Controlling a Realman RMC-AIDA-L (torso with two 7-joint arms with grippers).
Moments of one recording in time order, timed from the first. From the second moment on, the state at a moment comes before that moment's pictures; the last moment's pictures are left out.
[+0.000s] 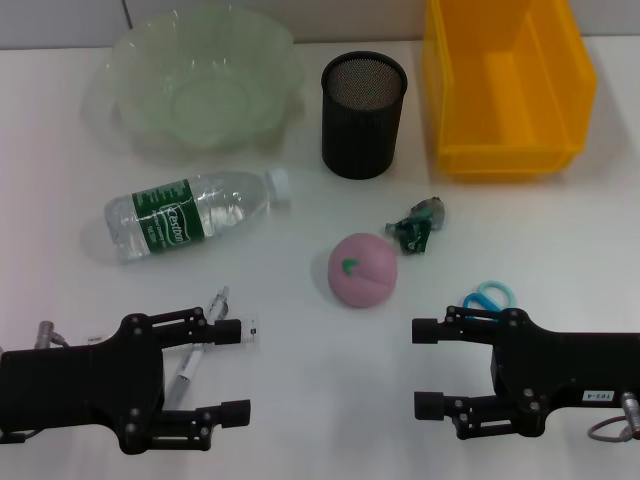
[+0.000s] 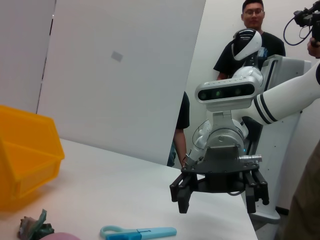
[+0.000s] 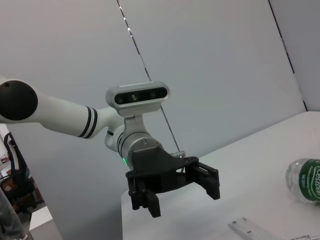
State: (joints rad) left arm -0.32 -2.01 0.89 0.53 1.85 1.87 -1.06; right arm 0.37 2.08 -0.90 -0.49 -1.86 -1.81 1.17
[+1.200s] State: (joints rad) left arm -0.35 -2.03 0.75 0.57 1.84 1.84 -1.12; right arm 0.36 2.08 -0.88 -0.47 -1.85 -1.79 1.12
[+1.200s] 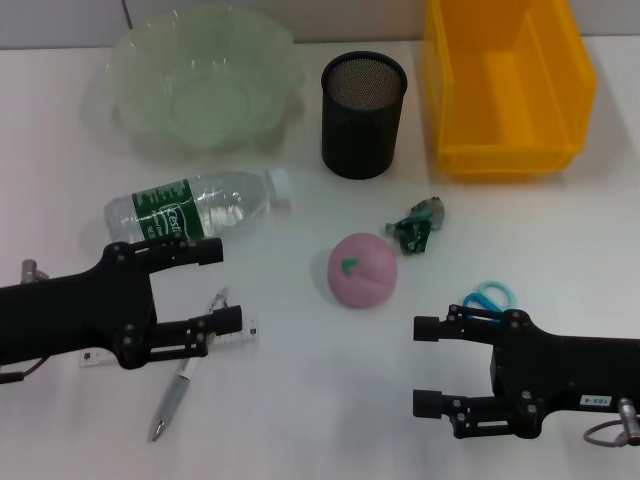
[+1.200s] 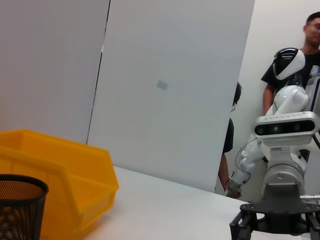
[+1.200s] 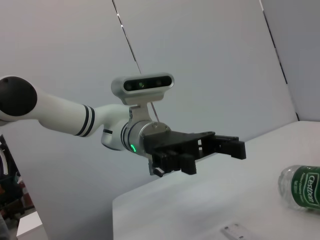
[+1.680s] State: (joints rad) left arm -0.39 -2.03 0.75 0.57 1.84 1.80 -1.13; right arm 0.36 2.08 -0.88 -0.45 -1.82 -1.79 1.11
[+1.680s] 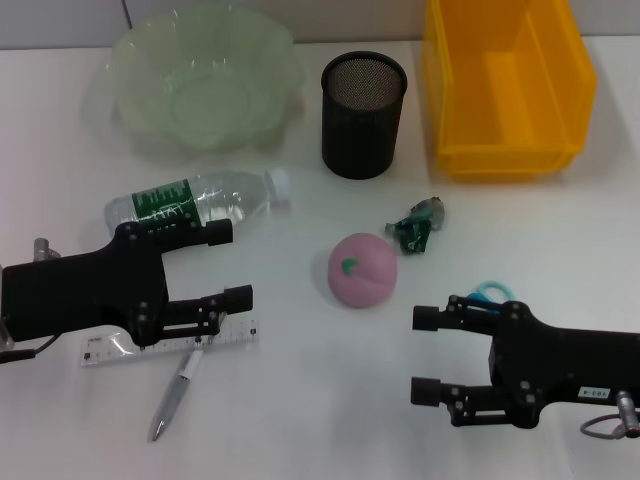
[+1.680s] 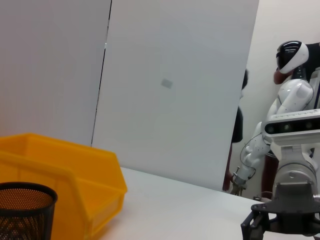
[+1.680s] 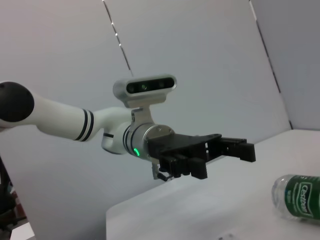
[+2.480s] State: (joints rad) left arm -0.40 -2.04 0.75 0.57 1.84 1.76 -1.13; right arm 0.36 2.09 -0.76 -0.44 -1.80 -1.71 1.09
